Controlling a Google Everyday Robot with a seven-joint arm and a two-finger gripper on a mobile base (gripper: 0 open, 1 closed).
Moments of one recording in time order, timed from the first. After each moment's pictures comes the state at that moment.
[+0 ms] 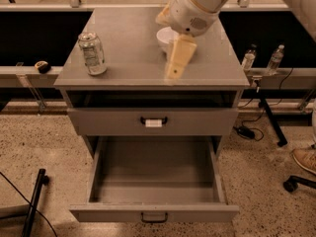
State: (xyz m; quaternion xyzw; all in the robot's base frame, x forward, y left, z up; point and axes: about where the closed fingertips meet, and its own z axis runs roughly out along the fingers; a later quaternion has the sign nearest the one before) arm 0.586 -0.021 0.967 -0.74 0.62 0.04 0.27
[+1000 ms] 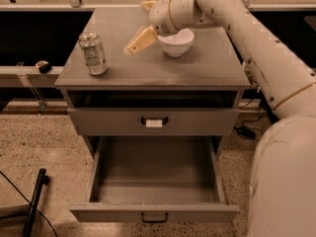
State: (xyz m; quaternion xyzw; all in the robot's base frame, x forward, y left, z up) arm 0.762 0.061 0.948 -0.59 0.60 0.18 0.52
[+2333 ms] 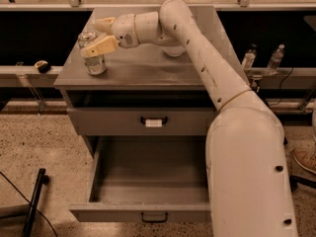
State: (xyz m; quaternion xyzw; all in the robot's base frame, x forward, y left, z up) arm 0.740 0.191 0.928 -0.56 0.52 0.41 0.50
